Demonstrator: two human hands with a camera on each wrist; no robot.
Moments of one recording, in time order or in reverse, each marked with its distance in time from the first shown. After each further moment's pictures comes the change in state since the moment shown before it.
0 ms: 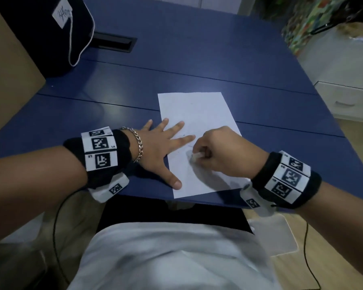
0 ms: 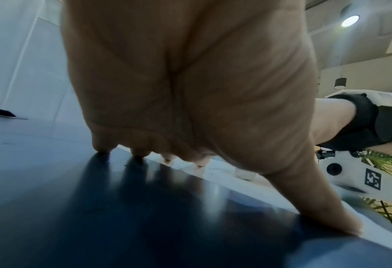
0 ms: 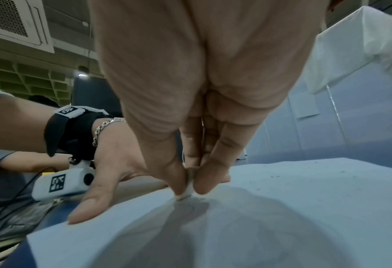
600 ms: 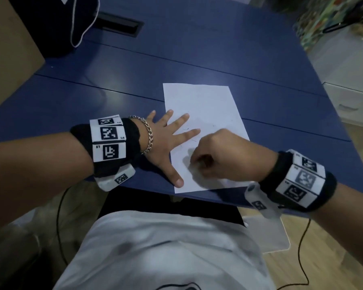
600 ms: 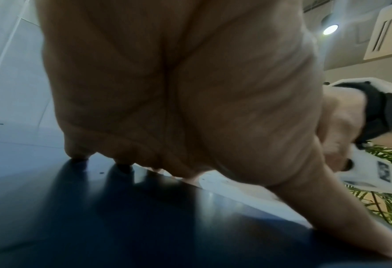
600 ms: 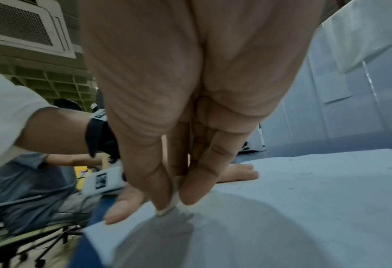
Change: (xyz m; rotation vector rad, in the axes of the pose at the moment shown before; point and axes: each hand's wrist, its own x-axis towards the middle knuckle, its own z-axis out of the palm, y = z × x) left_hand 0.001 0.010 -0.002 0.057 -0.045 -0.068; right_hand -0.001 -0.011 -0.006 -0.060 -0.237 -0.165
